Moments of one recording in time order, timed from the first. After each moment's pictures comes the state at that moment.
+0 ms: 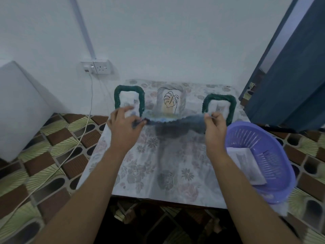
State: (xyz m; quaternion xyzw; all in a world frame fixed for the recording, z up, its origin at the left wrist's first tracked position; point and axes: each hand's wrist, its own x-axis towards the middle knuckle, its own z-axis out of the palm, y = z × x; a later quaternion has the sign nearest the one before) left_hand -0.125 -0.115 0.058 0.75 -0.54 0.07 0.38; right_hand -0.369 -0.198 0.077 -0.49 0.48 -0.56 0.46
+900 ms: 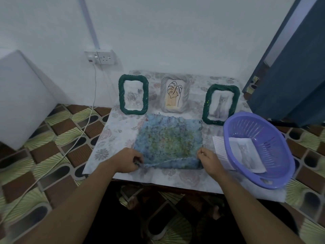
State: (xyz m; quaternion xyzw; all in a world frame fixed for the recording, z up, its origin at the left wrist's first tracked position) left_hand -0.107 -0.043 -0.024 0.68 -0.67 -0.29 0.03; right_hand -0.426 -0.153 -0.038 -0.68 0.54 -0.17 0.47
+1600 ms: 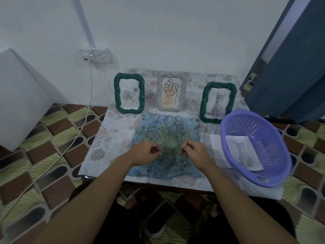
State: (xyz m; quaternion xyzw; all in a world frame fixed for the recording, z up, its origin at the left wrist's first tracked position) left_hand -0.167 -0.080 -0.004 0.67 -0.64 -0.34 0.12; right_hand -0.394 -0.149 -0.015 -0.69 0.48 -0.20 0.50
